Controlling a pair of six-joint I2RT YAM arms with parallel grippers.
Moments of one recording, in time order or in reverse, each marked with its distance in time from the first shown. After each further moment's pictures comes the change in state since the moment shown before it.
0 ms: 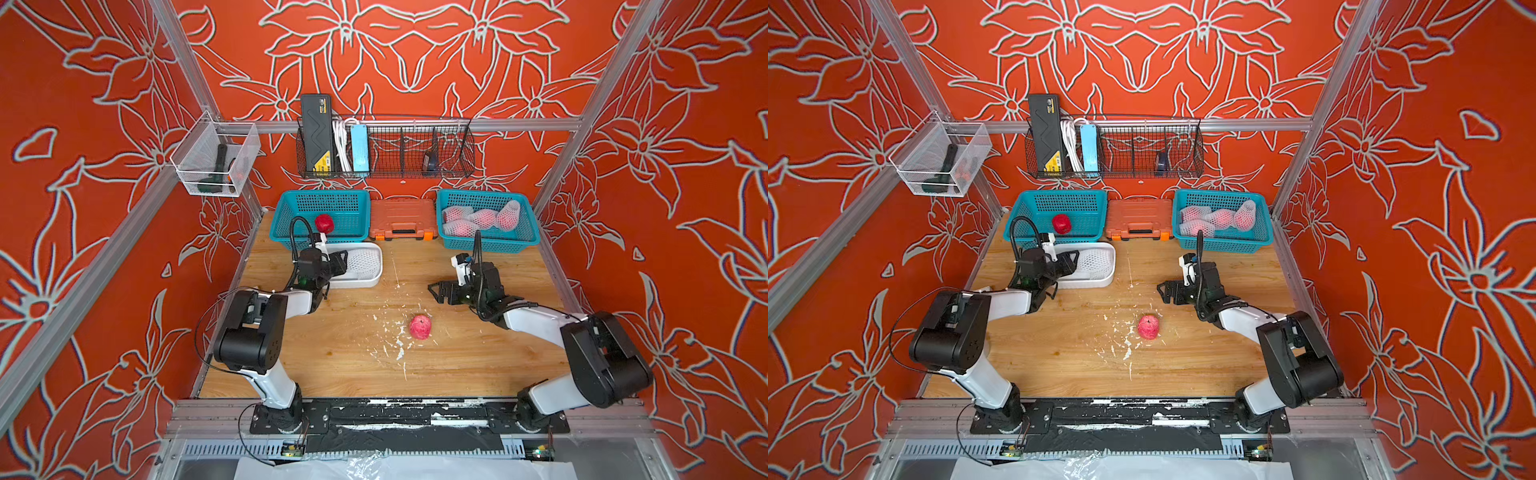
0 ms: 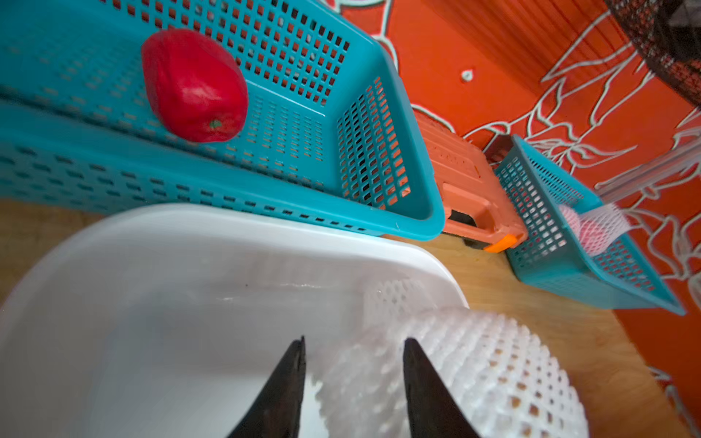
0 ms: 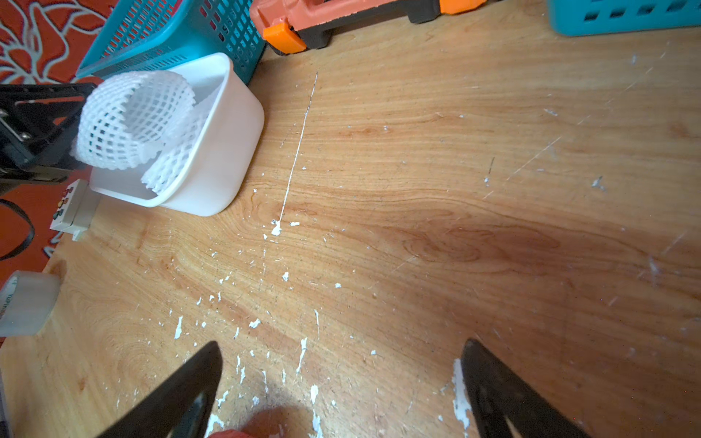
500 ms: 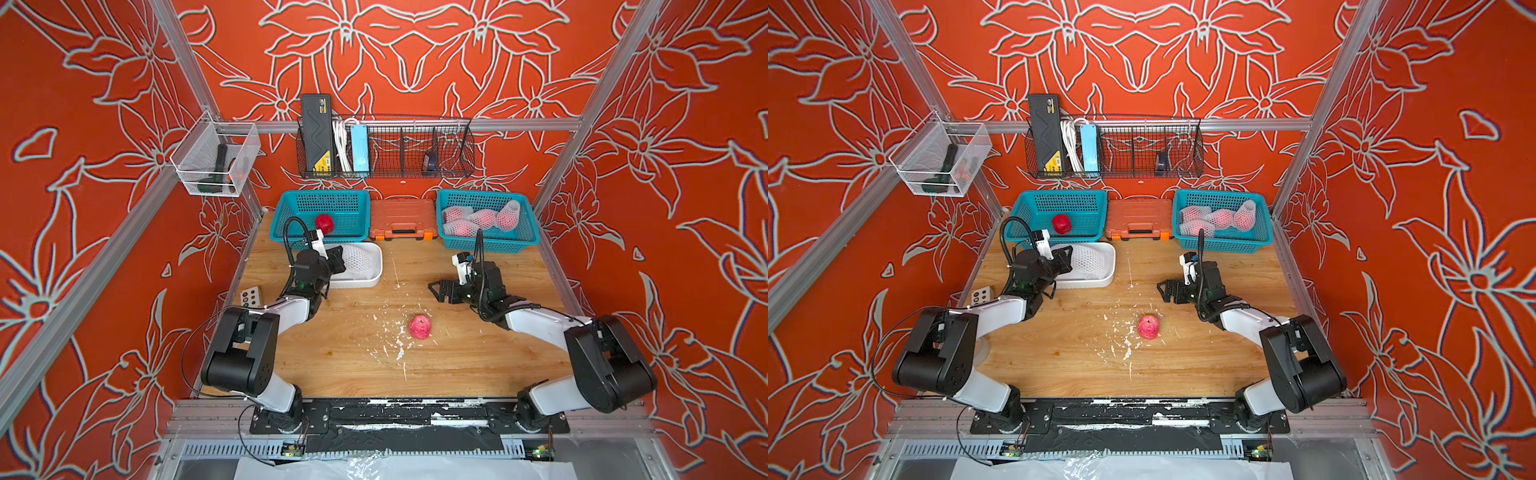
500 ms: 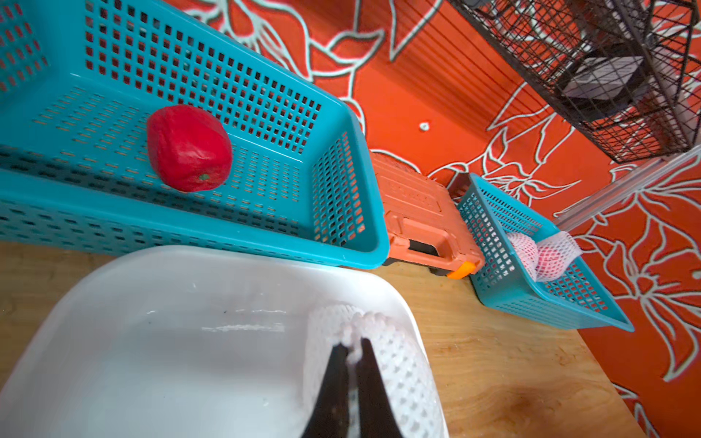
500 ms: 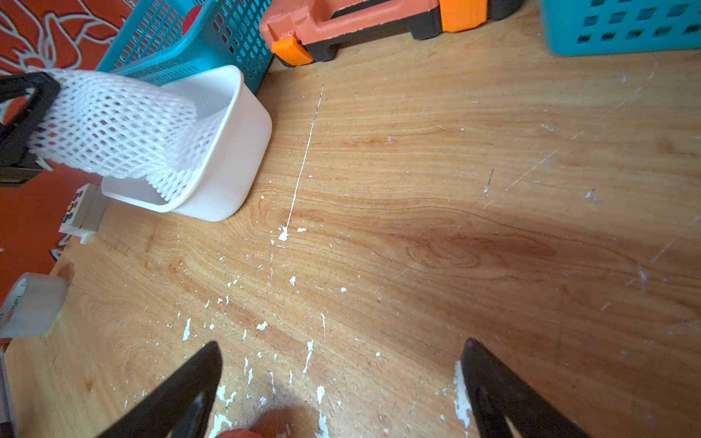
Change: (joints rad) left arm -0.023 -0.133 -0.064 0.043 -0.053 -0.037; right arm -0.002 -0.020 0.000 -0.005 0.002 0.000
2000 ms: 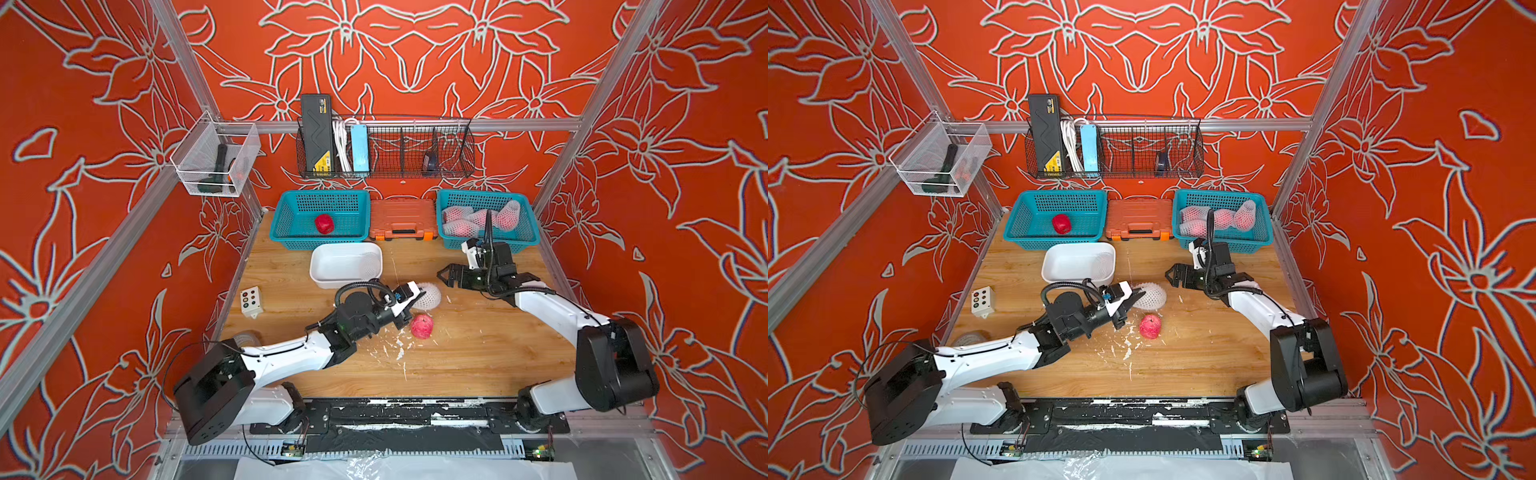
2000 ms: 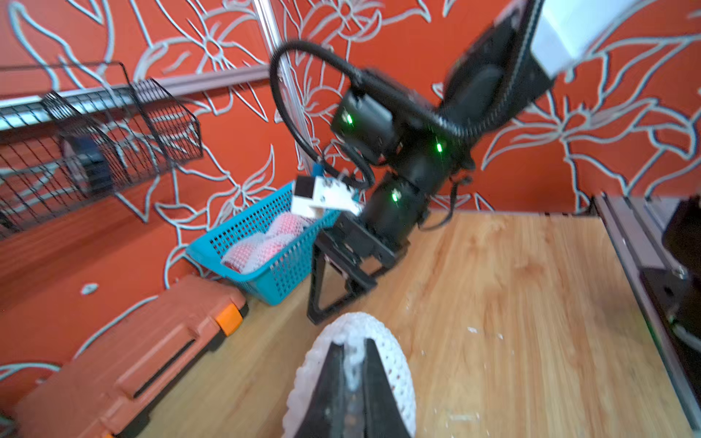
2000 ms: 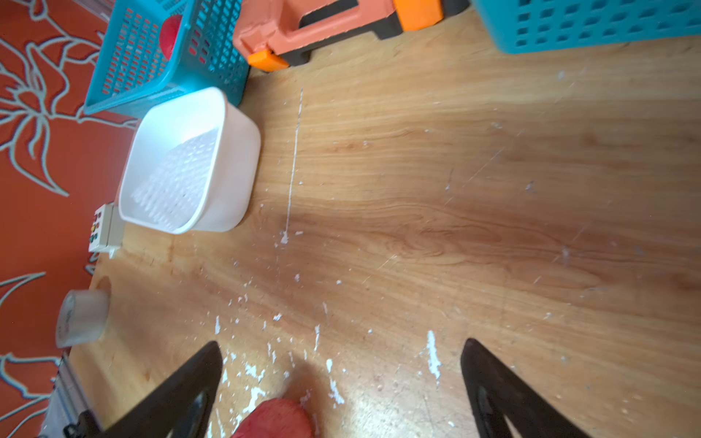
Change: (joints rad) left arm -0.725 -0.290 -0.084 0.069 -0.013 0.729; right arm -0.105 -0.014 0.233 -0.397 -0.085 0.014
